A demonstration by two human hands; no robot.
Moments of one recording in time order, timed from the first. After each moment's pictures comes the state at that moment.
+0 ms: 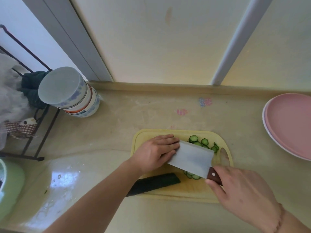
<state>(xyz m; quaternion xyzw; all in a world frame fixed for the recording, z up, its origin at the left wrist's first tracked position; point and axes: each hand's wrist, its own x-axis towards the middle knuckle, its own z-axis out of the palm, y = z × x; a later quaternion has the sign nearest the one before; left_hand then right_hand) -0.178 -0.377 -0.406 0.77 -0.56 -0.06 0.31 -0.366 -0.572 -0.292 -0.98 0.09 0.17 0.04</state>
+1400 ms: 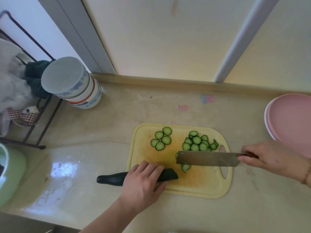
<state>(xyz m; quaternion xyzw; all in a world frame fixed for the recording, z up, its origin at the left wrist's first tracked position) -0.280 -0.322 -0.398 0.88 -0.43 0.04 0.17 -0.357 -0.733 -0.356 -0.98 -0.03 0.13 0.14</state>
